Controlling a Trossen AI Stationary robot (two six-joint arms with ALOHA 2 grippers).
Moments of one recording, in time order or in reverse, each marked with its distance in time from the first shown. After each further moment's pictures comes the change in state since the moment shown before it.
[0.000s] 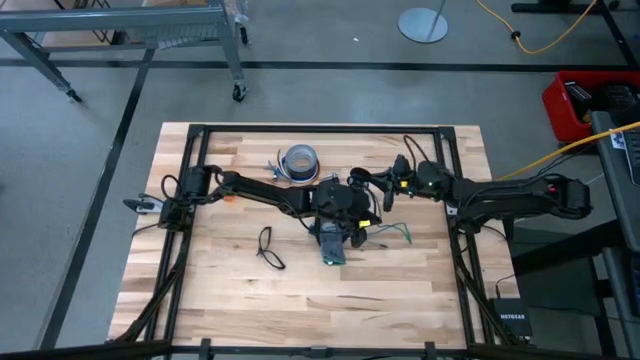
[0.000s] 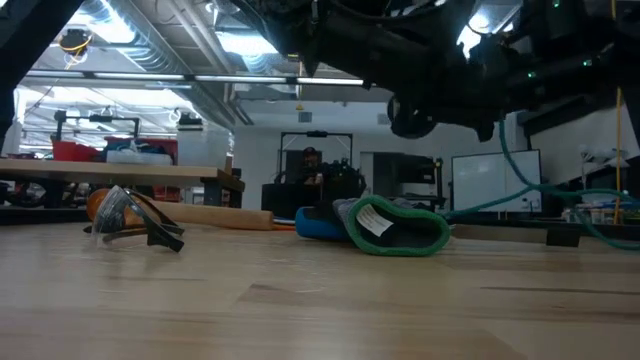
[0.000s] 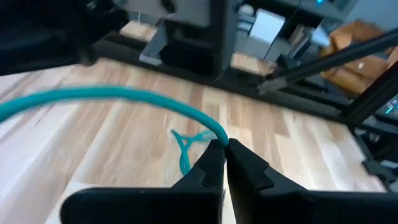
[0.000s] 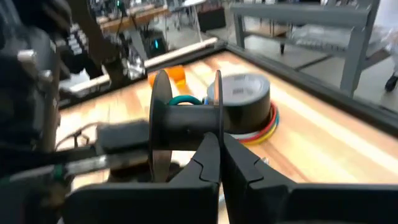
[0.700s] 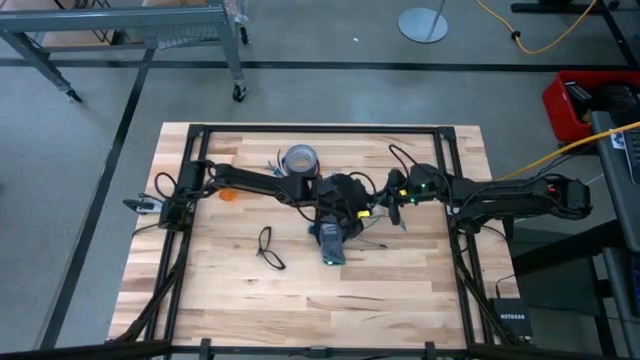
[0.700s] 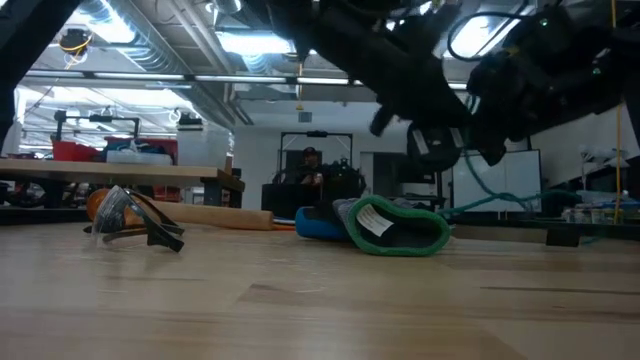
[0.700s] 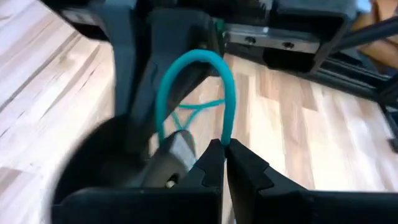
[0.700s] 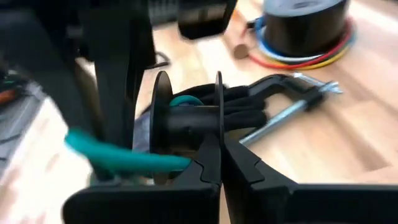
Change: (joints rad) left arm 0.048 -0.052 0.054 -0.282 -0.002 0.006; right arm -0.001 -0.001 -0.001 -0.217 -0.282 0.026
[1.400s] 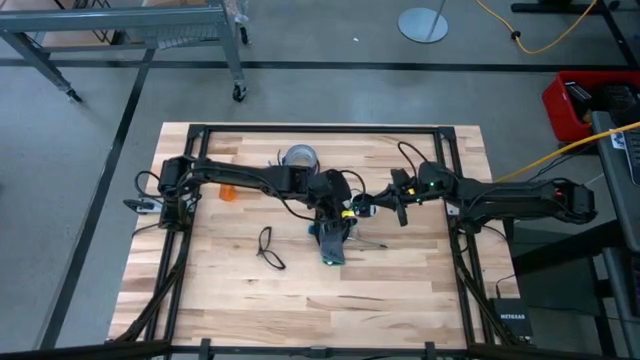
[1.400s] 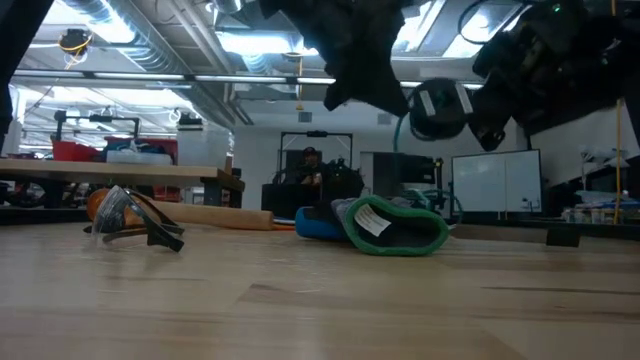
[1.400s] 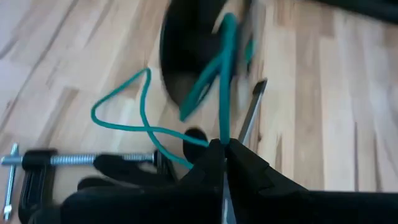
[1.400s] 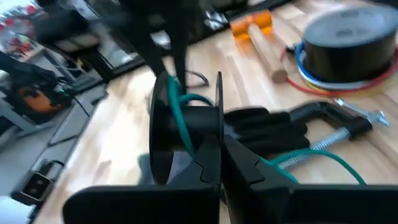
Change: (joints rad) left arm -0.003 -0.147 0.000 -0.418 -0.007 0.056; right arm 0.000 -0.089 0.000 0.034 -0.118 0.035
